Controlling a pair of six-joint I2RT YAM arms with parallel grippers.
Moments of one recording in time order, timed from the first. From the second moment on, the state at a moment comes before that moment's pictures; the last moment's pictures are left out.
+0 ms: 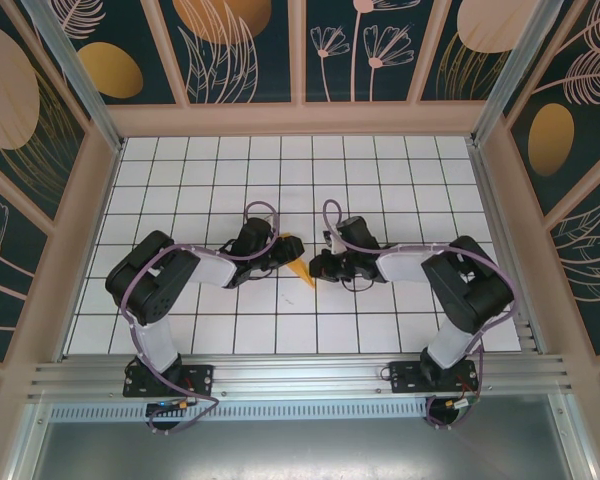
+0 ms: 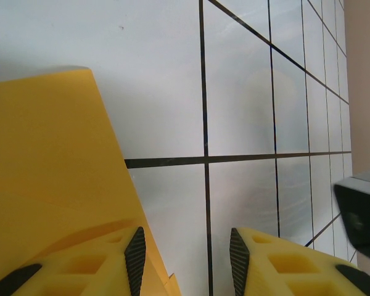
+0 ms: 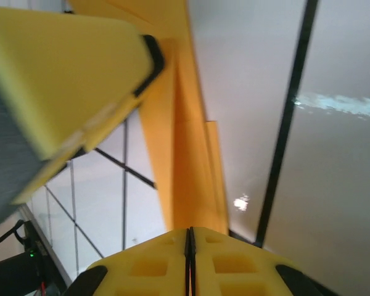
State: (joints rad) left arm -0.63 1.84 0.71 0.50 0.28 -0.97; right arm 0.62 1.66 0.71 0.09 -0.55 0.72
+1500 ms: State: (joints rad) left arm -0.63 1.86 0.75 0.47 0.29 -0.94; right arm 0.63 1.80 0.74 0.12 -0.66 0.60
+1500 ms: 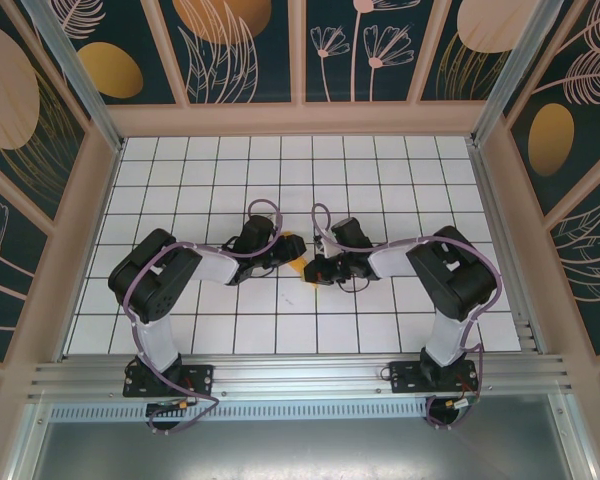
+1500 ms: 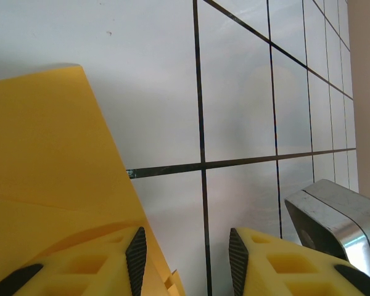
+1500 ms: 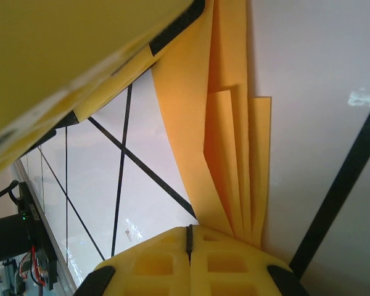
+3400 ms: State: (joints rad) left arm -0.63 1.87 0.78 0.44 0.31 -0.93; right arm 0.56 1.72 0.78 0.00 -0.75 0.55
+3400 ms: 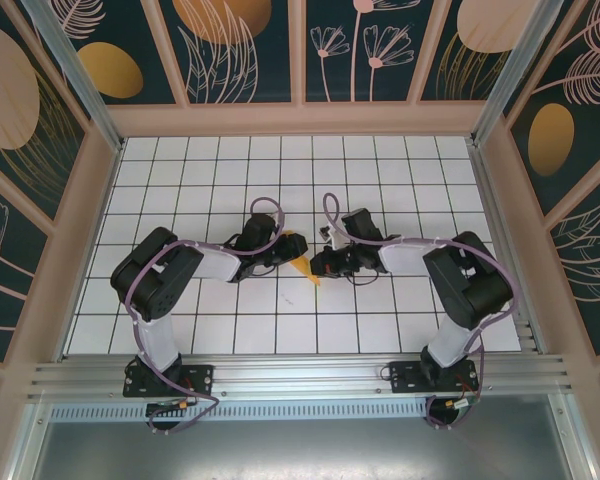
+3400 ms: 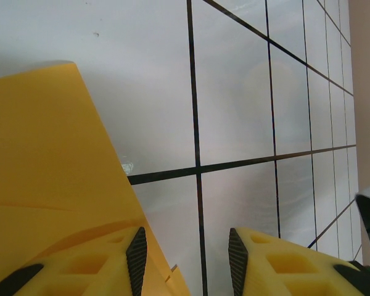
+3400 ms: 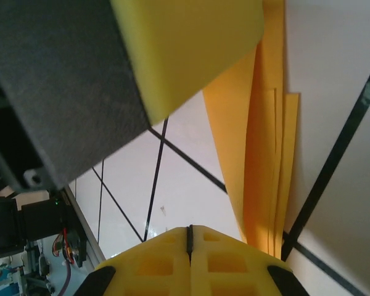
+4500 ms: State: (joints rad) left arm -0.67 1.78 0.72 0.43 0.40 -0.92; right arm 0.54 1.85 0.79 0.06 -0.78 0.61
